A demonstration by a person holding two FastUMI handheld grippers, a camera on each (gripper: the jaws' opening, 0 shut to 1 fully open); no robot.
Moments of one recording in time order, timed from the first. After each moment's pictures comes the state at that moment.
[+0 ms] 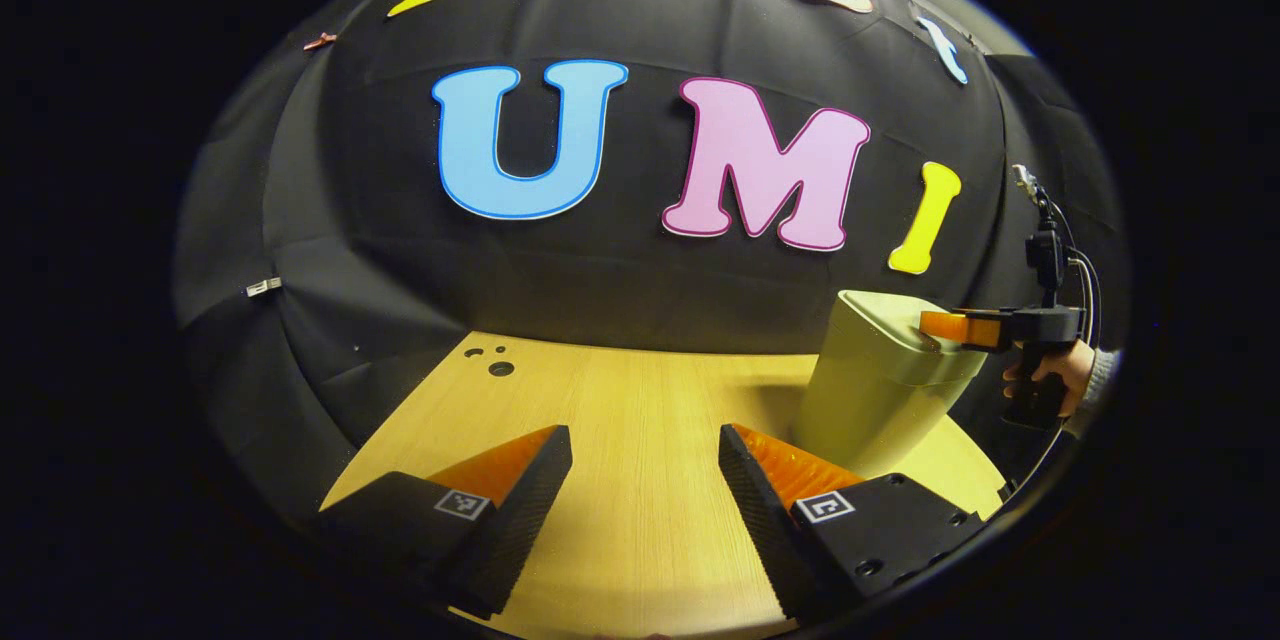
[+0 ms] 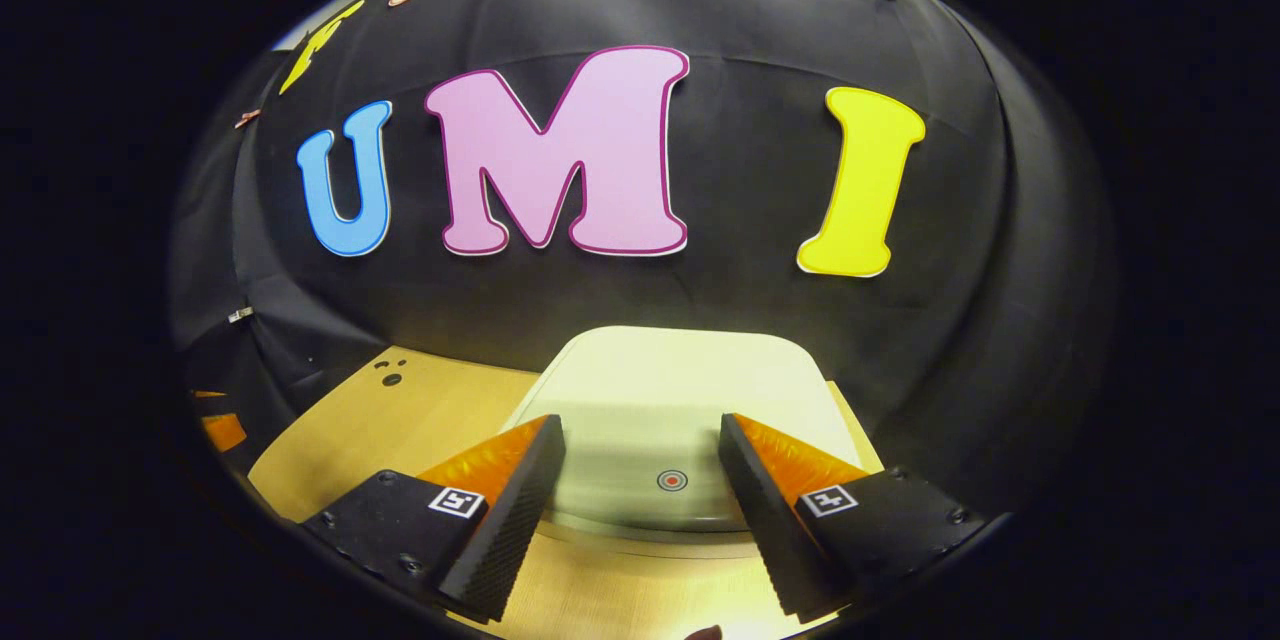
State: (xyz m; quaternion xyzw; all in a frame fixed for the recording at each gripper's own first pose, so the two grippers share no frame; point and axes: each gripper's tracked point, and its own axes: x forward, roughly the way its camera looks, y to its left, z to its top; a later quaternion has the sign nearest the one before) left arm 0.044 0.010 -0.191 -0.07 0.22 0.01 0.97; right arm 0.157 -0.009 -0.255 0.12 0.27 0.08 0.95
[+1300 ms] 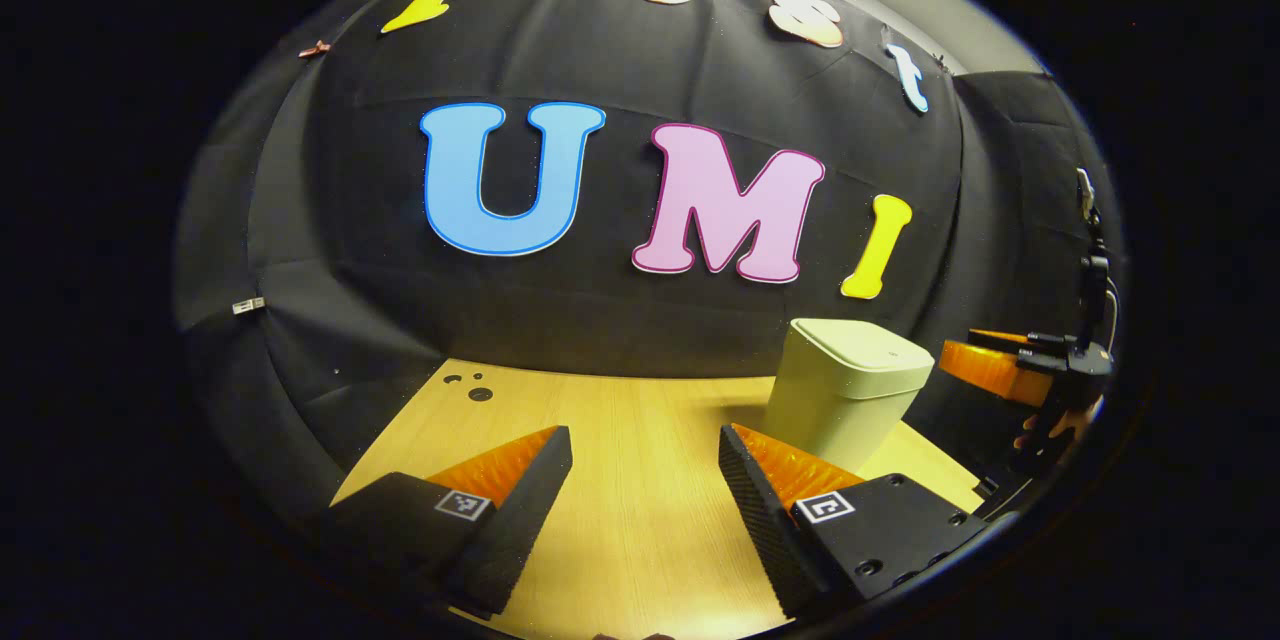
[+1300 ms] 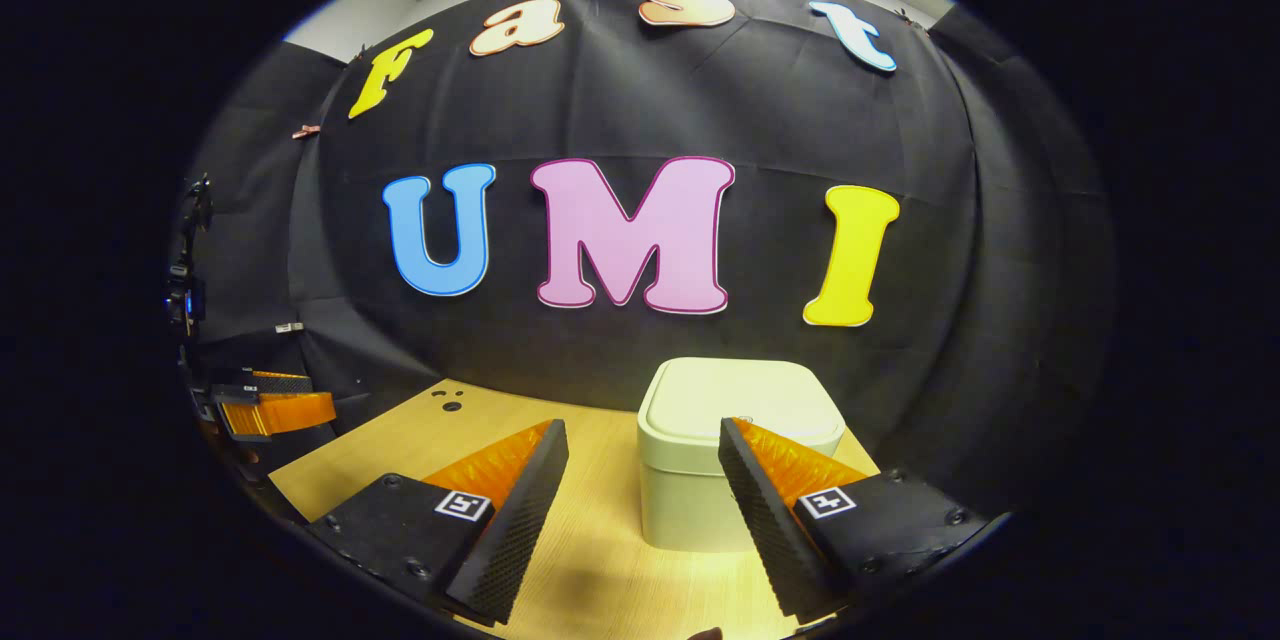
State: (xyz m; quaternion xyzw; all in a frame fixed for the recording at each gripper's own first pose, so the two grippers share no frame) left arm 0.007 0.010 -0.147 -0.08 0.17 -0.05 0.98; right arm 0.017 0.033 -0.146 0.12 0.16 0.09 0.98
